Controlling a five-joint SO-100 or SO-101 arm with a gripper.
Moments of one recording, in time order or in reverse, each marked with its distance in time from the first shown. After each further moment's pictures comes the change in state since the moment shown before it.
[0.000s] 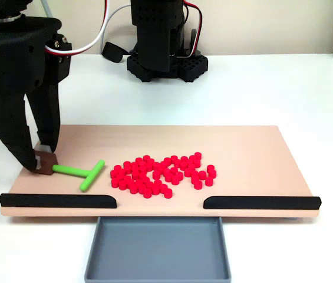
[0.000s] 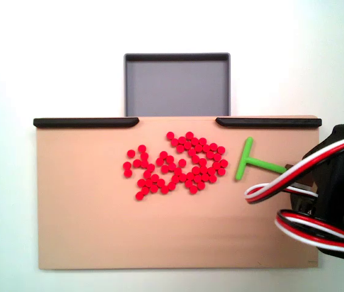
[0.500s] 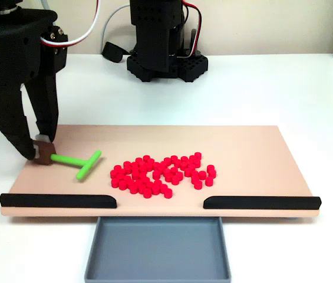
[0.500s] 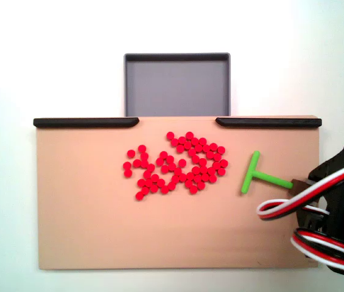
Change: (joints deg) arm 1.5 3.2 4.4 0.0 0.0
